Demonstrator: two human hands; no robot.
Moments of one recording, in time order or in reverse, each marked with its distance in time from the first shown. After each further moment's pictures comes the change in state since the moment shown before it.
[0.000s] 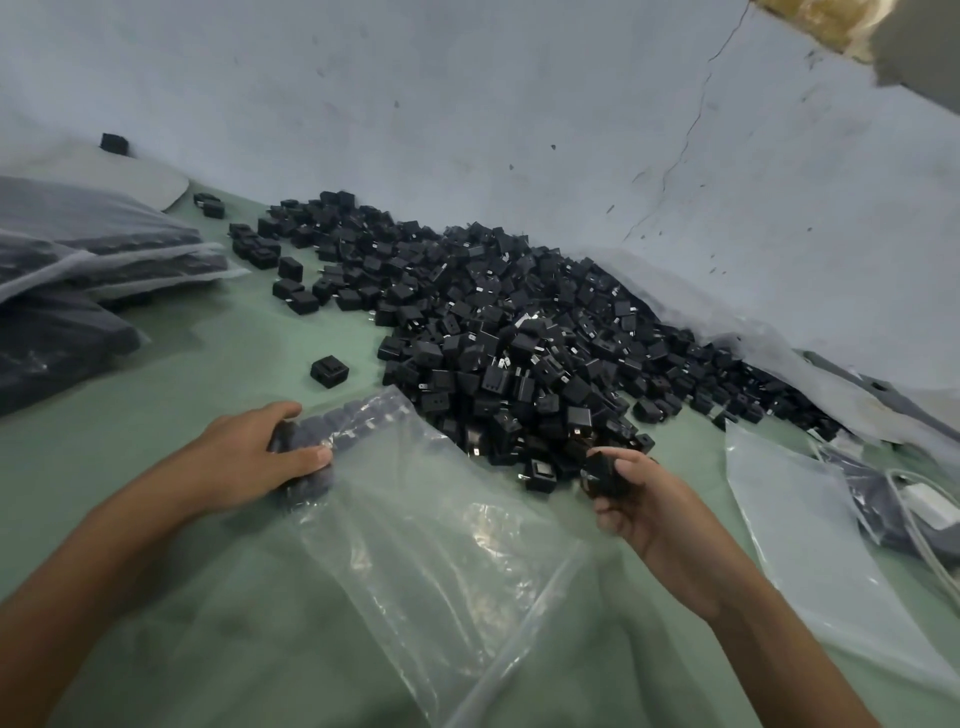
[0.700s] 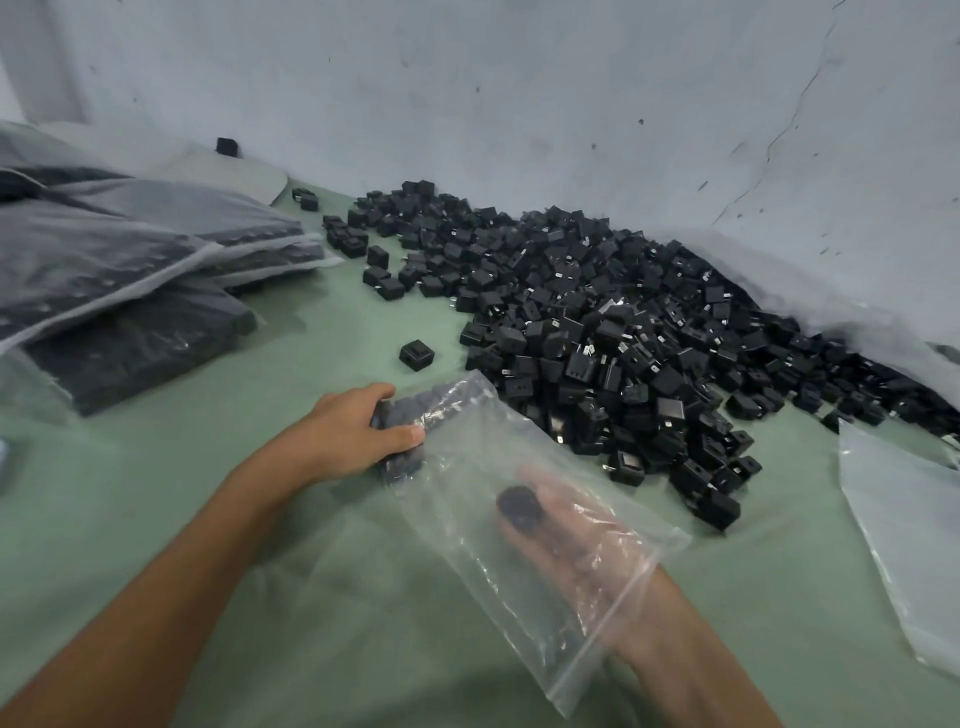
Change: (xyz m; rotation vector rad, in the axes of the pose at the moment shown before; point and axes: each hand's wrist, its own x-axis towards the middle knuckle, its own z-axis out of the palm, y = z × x) left_hand -0.002 0.005 -0.002 0.009 -0.020 -0.012; right_hand -0.017 0.061 0.126 0.309 -0.184 0.186
